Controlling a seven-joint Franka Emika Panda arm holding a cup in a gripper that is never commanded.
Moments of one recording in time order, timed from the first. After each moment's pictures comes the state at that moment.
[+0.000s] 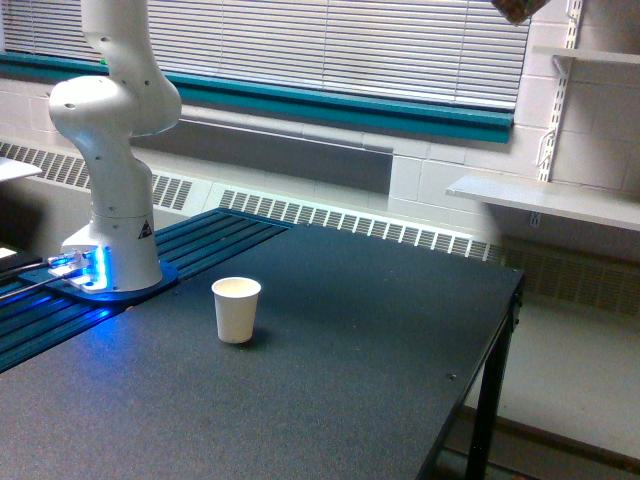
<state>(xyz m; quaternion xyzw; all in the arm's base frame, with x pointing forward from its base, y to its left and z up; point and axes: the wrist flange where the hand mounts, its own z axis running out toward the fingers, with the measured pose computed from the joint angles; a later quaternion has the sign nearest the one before) 0.607 0.002 0.657 -0.85 0.35 -0.36 0.19</state>
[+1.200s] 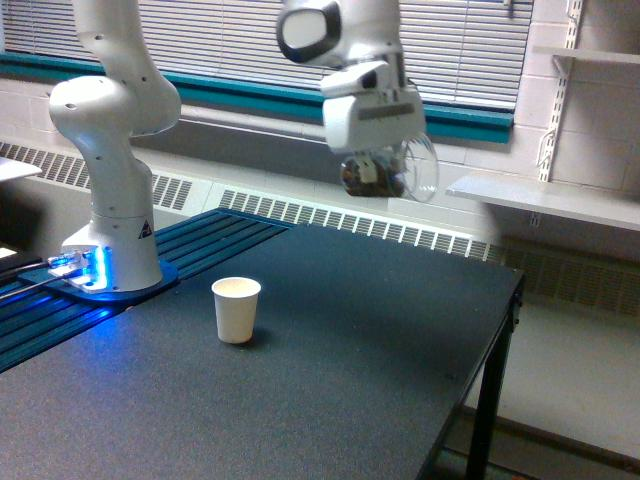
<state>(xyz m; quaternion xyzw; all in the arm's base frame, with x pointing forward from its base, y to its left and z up) 0.494 -0.022 0.419 -0.86 0.49 -0.13 0.04</state>
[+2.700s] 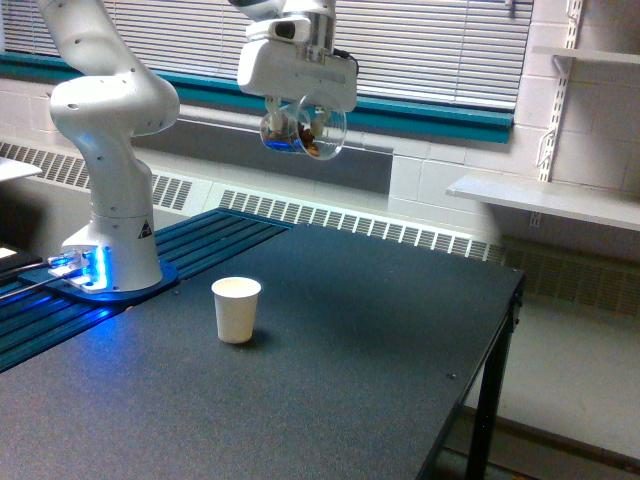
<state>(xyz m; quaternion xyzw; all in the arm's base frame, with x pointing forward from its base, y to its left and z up) 0.369 0.000 0.458 -0.80 0.58 -0.11 -0.07</state>
